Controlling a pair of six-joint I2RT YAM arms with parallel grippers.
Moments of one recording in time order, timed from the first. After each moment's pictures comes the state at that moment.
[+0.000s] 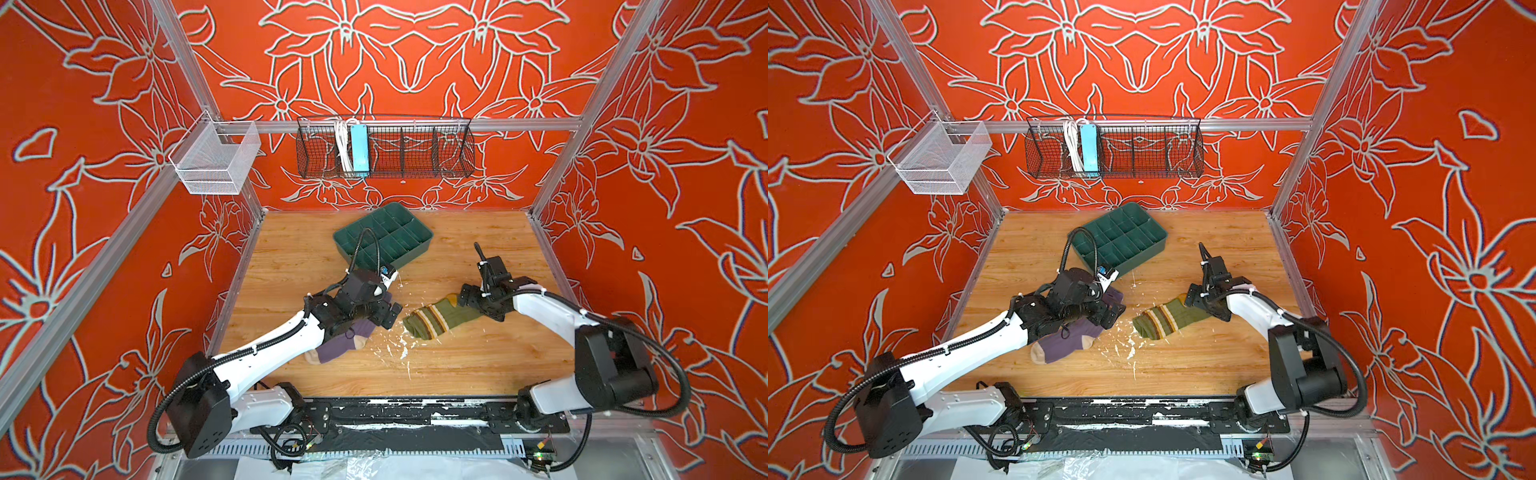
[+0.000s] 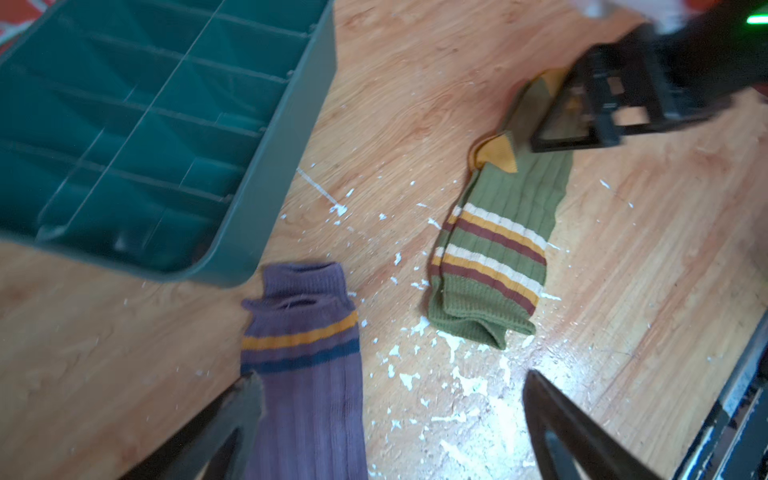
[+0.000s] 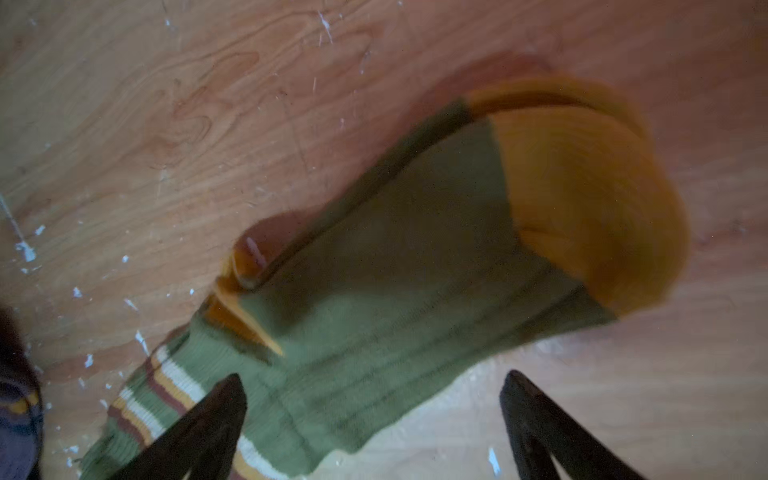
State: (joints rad) left arm -0.71 1.22 0.87 -0.35 0.00 -0.03; right arm 0.25 1.50 0.85 -0.54 -0.04 0.62
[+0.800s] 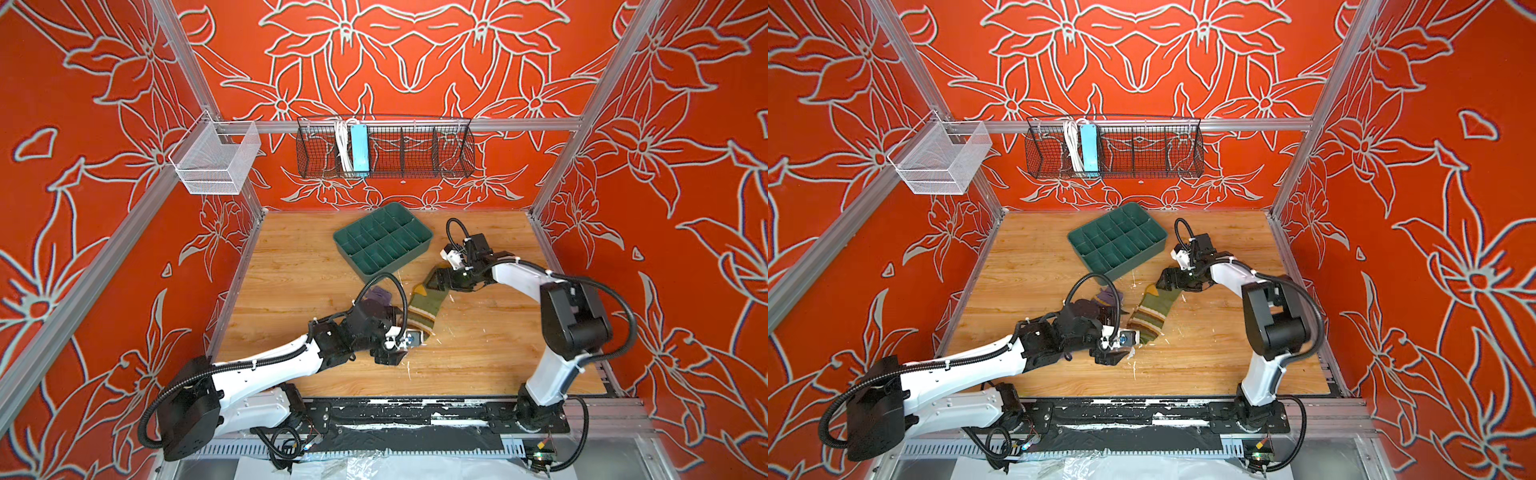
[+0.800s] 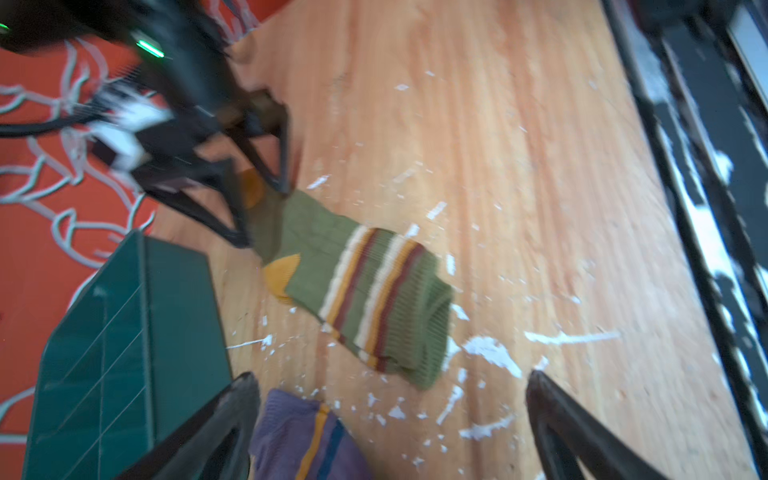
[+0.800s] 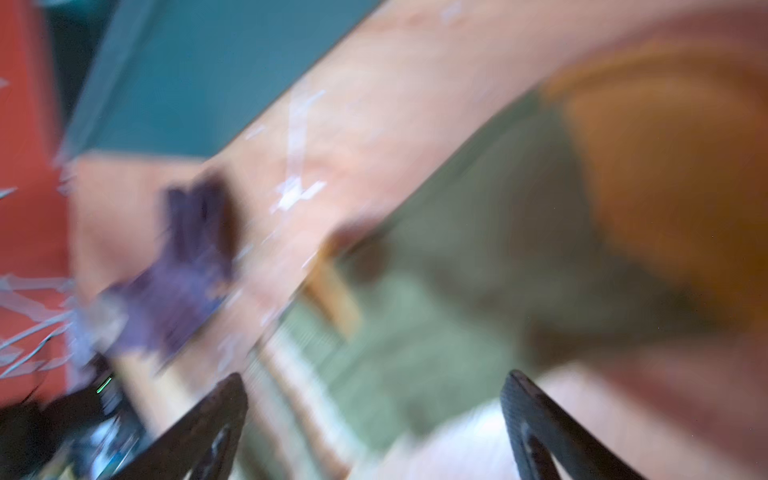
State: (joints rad) left arm -0.92 1.14 0.61 -0.15 0.12 0.81; right arm 0.26 1.66 1.10 -0.53 -0.57 0.18
